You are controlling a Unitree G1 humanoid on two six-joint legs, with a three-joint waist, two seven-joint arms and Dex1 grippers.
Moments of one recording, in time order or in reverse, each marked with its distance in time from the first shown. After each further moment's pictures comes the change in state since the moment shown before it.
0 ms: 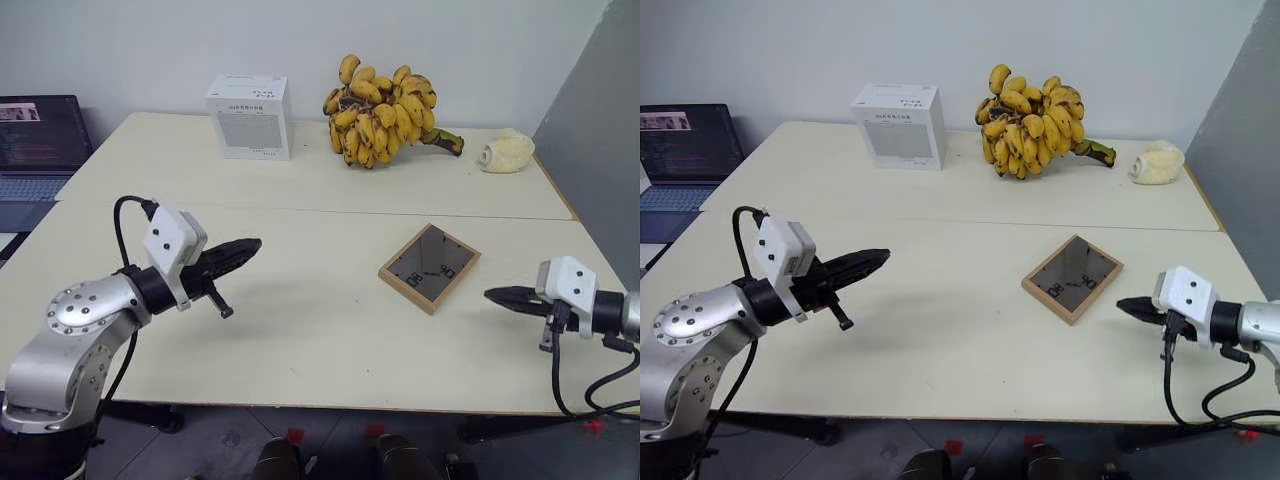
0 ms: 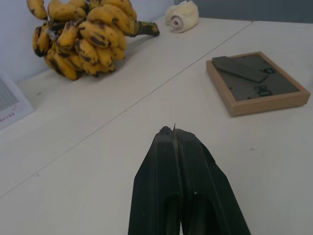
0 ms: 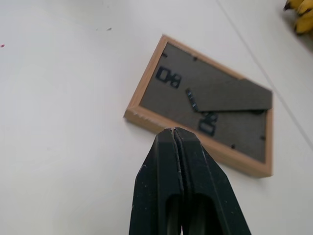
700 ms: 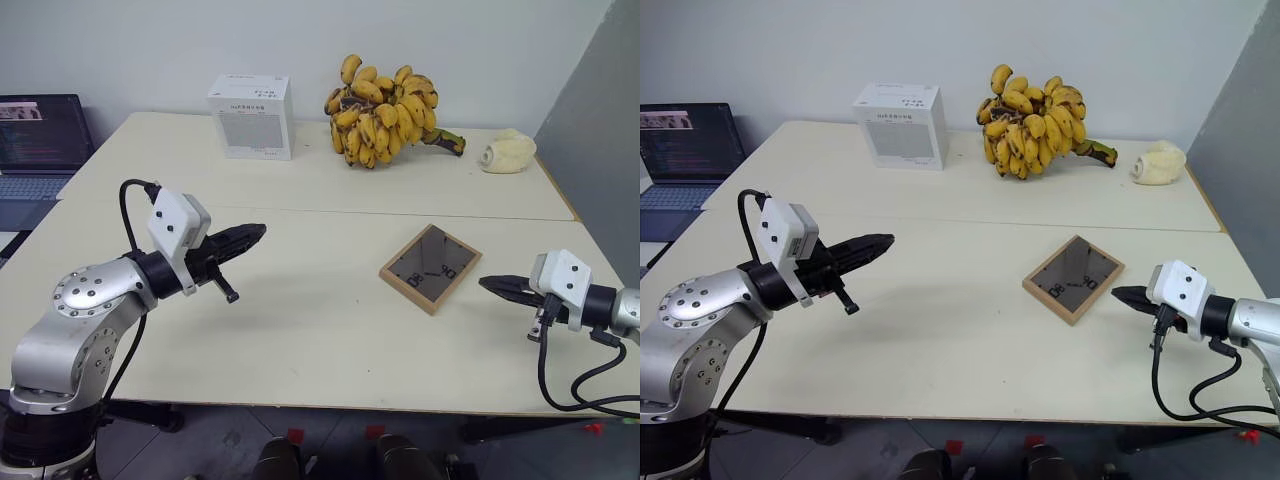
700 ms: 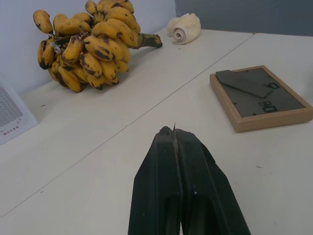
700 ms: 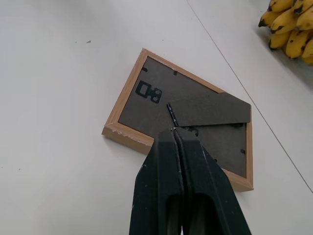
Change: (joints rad) left arm -0.078 -0.013 -0.019 0.034 0.000 0.038 0.035; right arm -0.003 0.065 0.012 -0.003 -0.038 -0.020 -0.072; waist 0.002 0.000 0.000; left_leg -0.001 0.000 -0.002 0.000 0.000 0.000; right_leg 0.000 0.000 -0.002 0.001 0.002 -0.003
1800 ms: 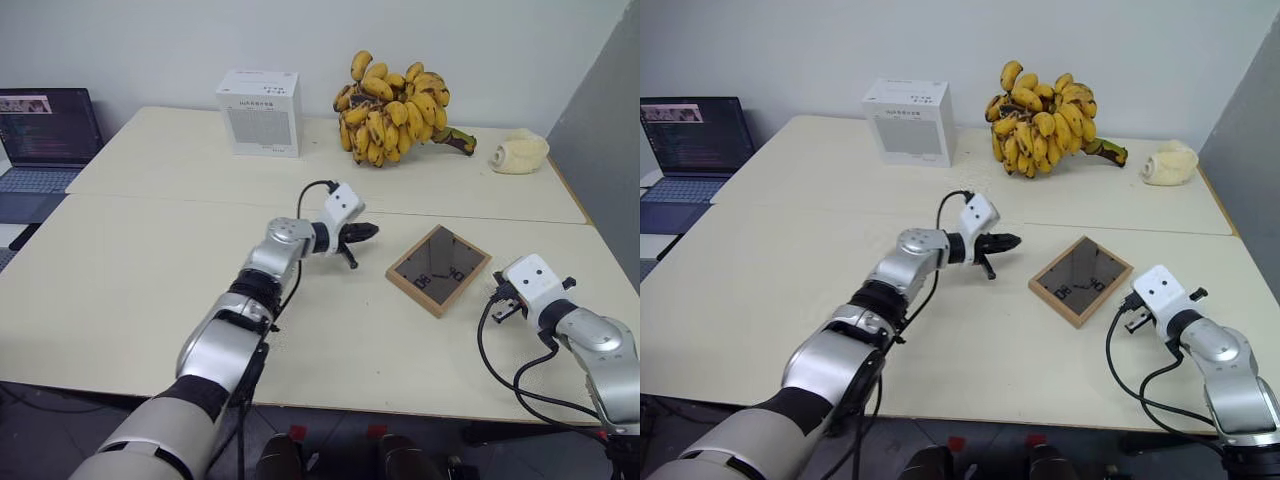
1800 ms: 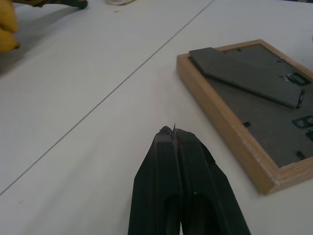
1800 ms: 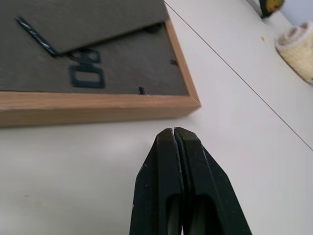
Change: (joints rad) left arm -0.823 -0.639 -0.463 1.486 0.485 -0.577 -0.136; right arm -0.006 0.253 0.098 -0.023 -0.354 0.334 -0.563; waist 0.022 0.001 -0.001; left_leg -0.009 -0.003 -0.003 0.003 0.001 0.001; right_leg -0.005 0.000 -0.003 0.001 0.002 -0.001
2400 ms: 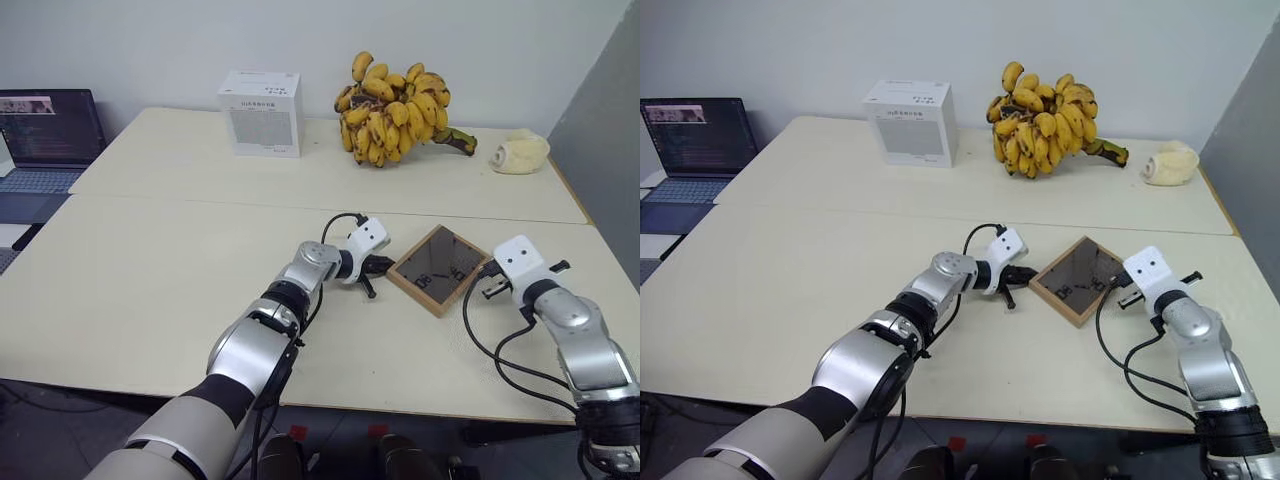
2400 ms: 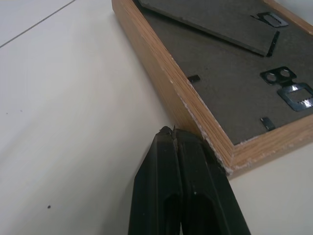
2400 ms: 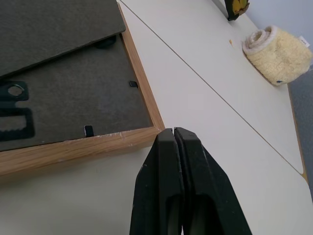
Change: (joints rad) left arm 0.001 -0.098 0.003 0.152 0.113 -0.016 -0.011; right arm -0.189 0.052 0.090 0.199 -0.106 -0.029 -0.113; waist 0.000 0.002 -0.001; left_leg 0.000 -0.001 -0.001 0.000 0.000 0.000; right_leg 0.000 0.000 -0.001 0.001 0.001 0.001
